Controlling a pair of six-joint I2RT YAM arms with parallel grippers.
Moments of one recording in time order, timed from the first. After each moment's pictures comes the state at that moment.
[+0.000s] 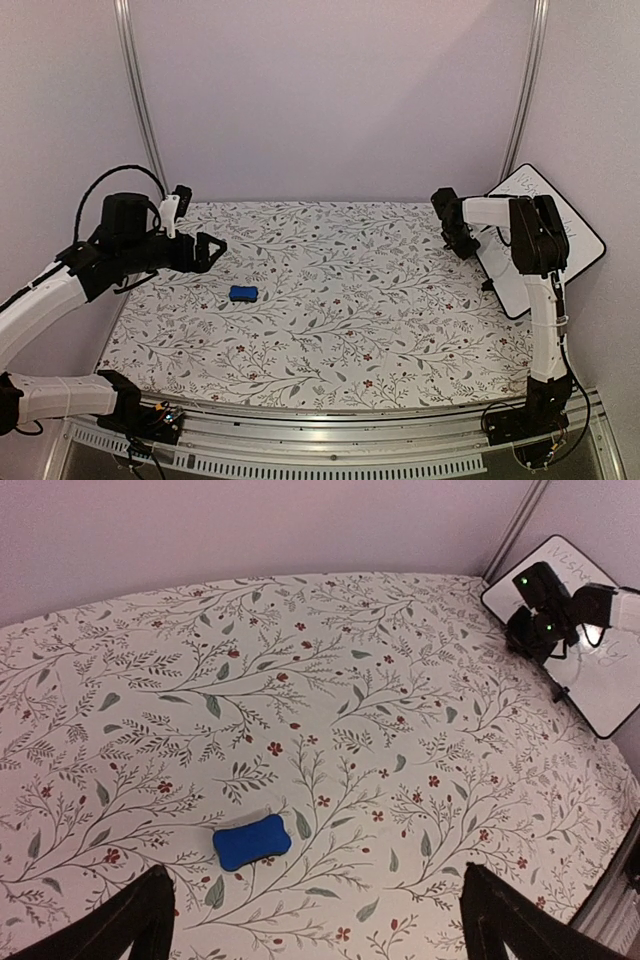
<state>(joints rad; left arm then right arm) -0.42 0.96 0.82 -0.36 0.14 -0.20 0.23 2.35 1.78 -0.66 0.63 1.27</state>
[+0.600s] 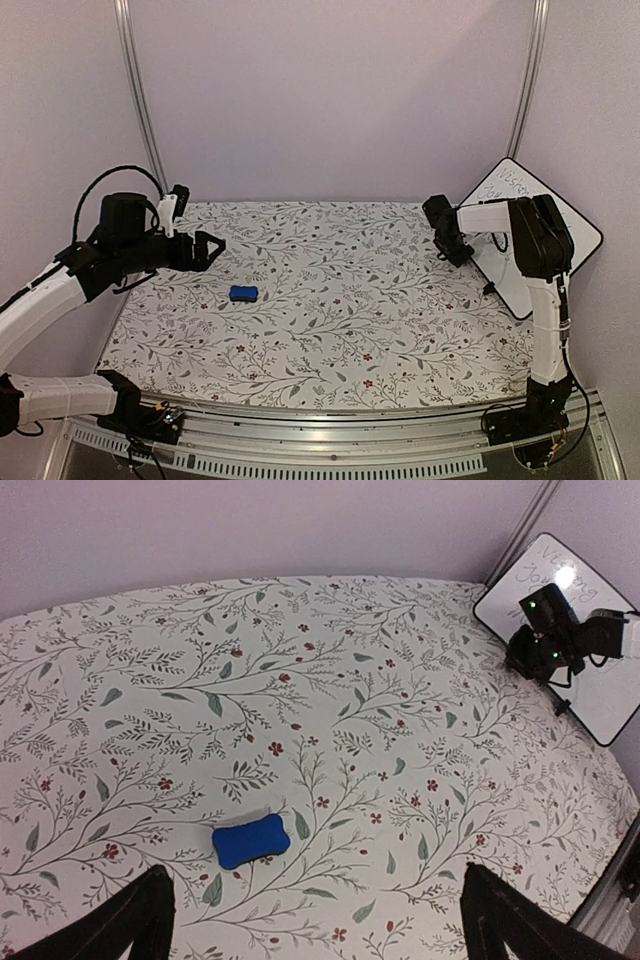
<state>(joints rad) -0.40 0.96 0.82 -0.36 0.14 -0.22 0.30 2.26 1.61 -0.55 0.64 1.25</state>
